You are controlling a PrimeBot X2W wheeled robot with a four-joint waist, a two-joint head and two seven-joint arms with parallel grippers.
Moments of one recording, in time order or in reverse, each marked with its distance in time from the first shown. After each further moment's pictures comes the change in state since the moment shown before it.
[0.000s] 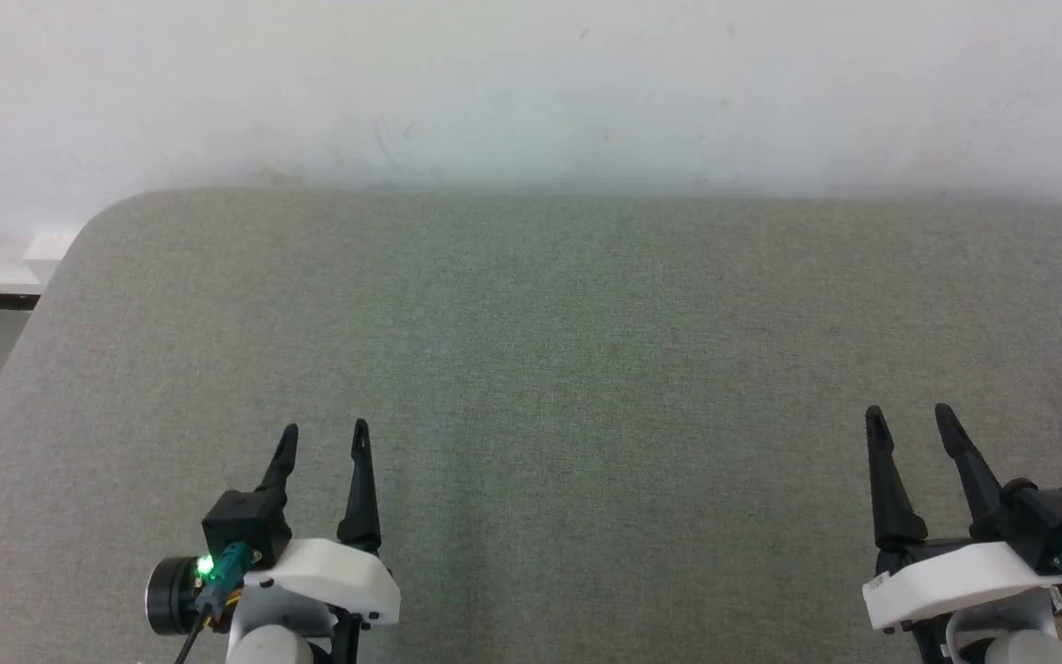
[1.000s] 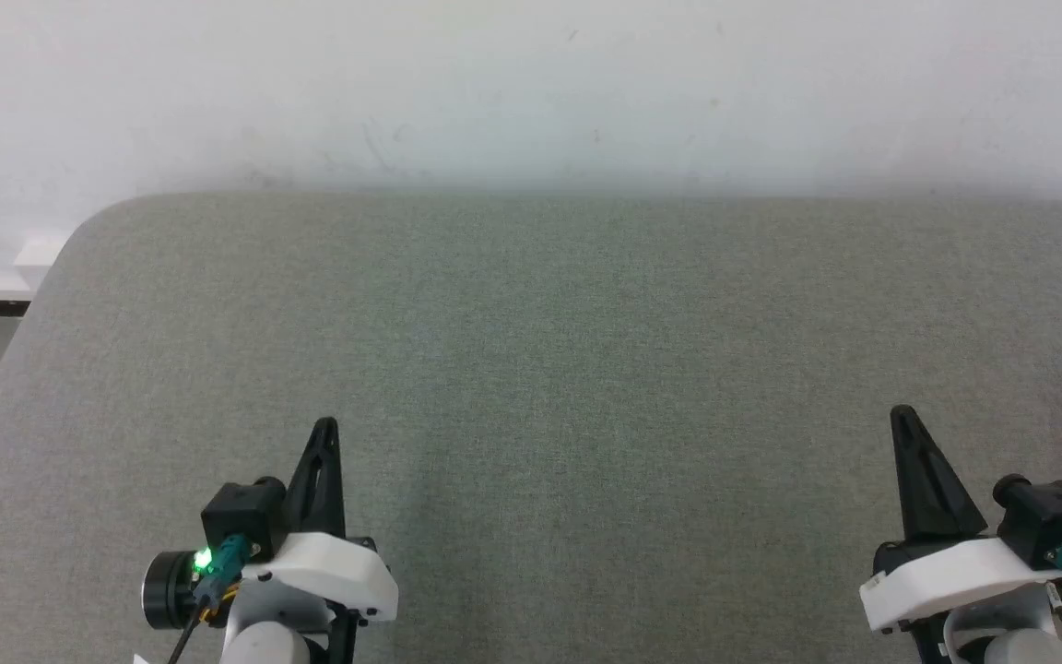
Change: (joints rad) left arm 0.003 -0.002 0.010 -0.025 0.018 -0.009 0.037; right arm 0.005 -0.001 0.005 -0.019 -0.007 0.000 0.035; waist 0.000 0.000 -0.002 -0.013
